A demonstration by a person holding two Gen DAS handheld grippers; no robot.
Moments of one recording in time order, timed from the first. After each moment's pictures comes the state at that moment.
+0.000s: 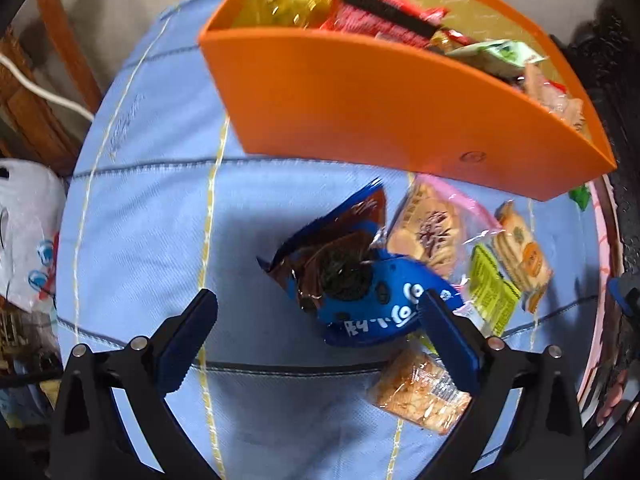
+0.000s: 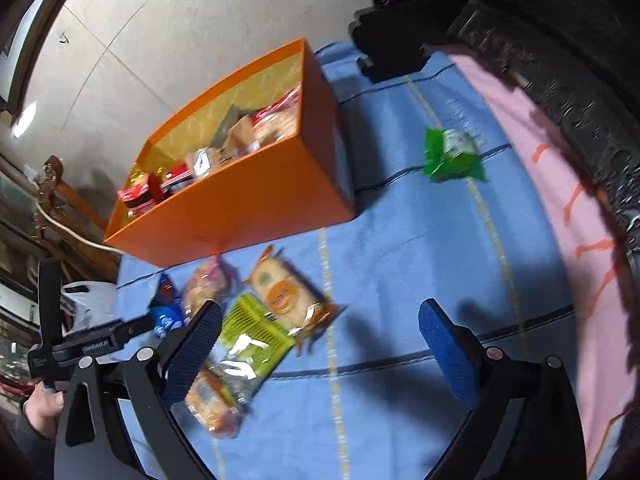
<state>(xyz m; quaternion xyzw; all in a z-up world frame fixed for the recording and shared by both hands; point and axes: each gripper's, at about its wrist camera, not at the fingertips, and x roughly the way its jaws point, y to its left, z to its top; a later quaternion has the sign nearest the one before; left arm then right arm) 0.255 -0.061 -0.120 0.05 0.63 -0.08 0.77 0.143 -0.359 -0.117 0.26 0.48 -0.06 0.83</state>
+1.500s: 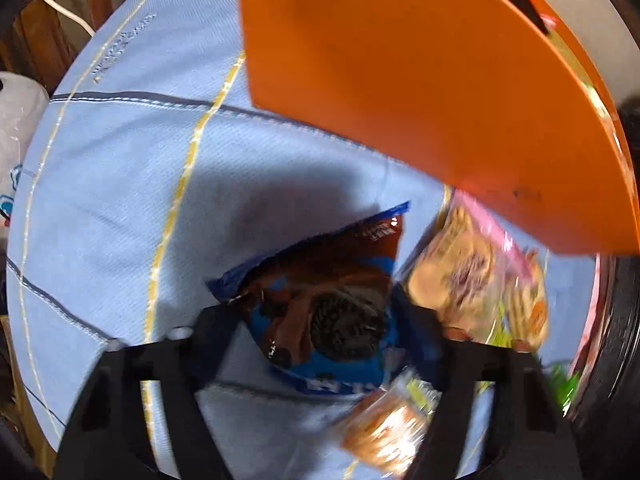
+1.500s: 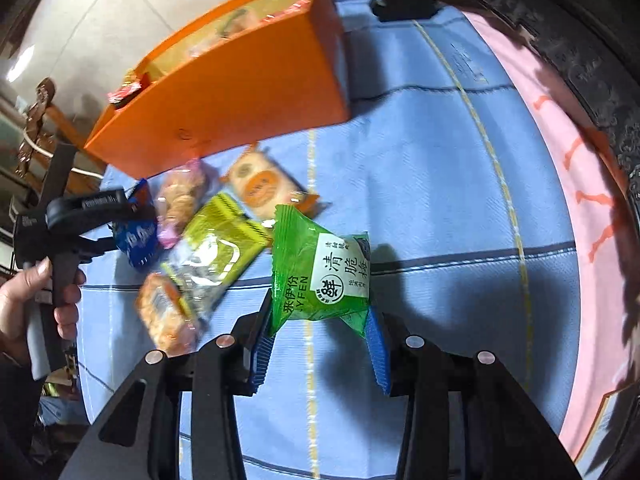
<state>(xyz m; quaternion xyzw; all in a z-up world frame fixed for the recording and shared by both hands) 0.250 -0.010 -0.148 -0.06 0.68 -0.04 0.73 0.103 -0.312 -0.144 0.18 0.56 -0.01 0.80</state>
